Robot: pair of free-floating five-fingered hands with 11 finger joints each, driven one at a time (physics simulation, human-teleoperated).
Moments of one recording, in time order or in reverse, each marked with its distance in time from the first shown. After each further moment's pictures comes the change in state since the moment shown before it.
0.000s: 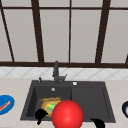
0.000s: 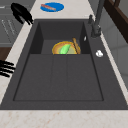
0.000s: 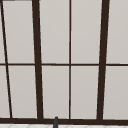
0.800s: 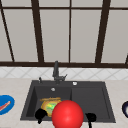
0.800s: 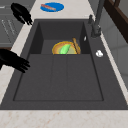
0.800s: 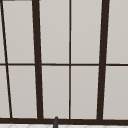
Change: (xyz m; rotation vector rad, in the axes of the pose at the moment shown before) left hand -0.001 0.000 0.000 0.008 0.007 -0.013; right hand 0.058 -0.007 -0.076 0.154 0.149 0.223
